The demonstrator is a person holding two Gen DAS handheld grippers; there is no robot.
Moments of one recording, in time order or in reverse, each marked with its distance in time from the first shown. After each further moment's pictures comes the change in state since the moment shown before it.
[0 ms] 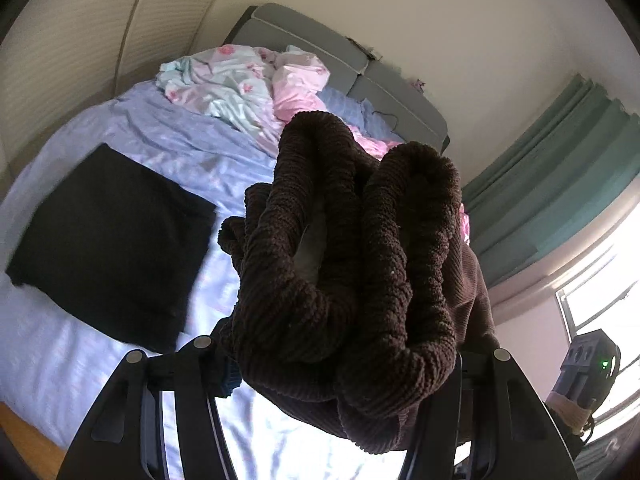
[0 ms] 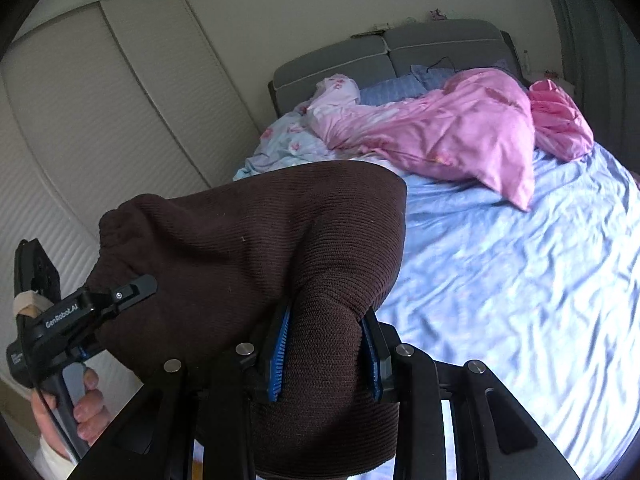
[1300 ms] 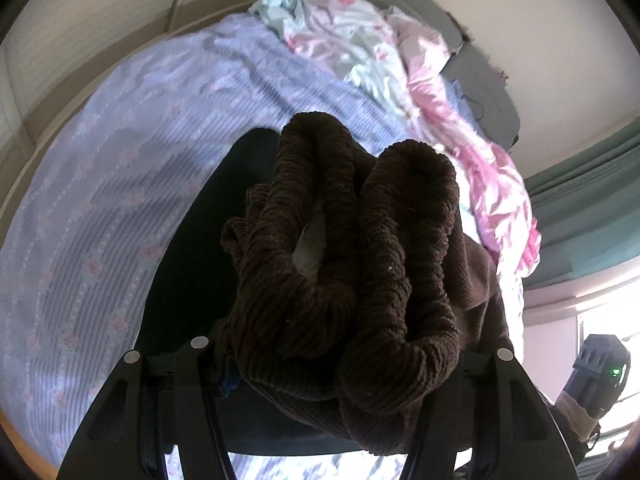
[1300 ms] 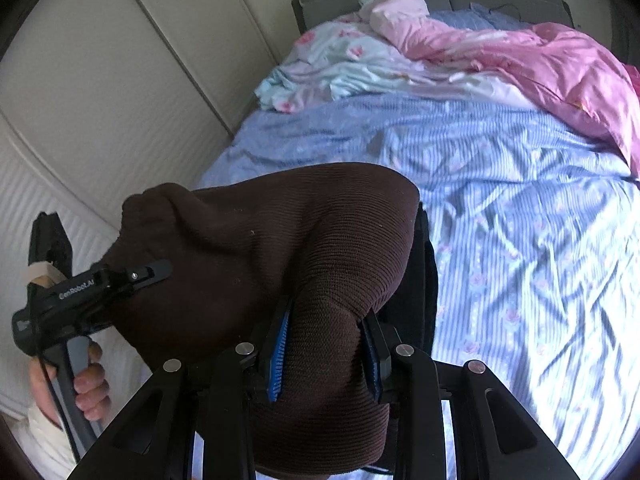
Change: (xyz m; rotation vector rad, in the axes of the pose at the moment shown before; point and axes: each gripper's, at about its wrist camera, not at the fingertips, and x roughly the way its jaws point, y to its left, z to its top) left arm 0.090 0.320 0.114 -0.152 0.231 0.078; right arm 0.278 0.181 -0.035 -0.088 0.262 -0.047
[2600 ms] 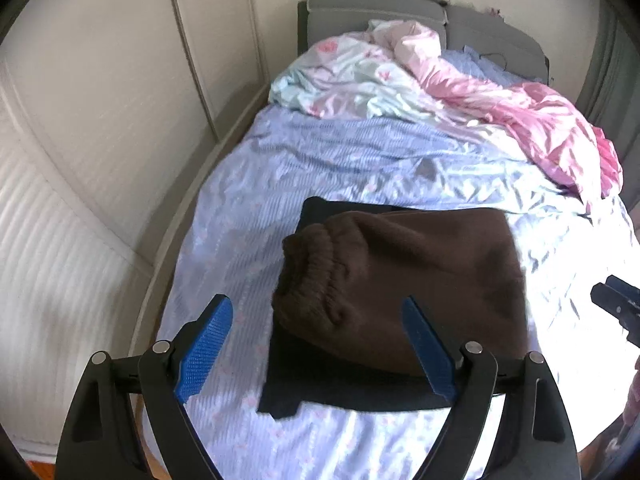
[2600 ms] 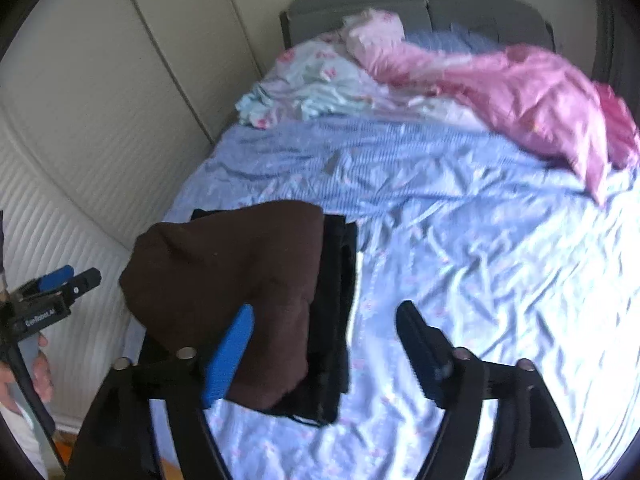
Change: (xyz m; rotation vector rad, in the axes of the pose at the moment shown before) left arm -0.105 -0.102 -0.064 0.397 -0.211 0.502; right arm -0.106 -0.033 -0.014 -0.044 -0.092 -0.086
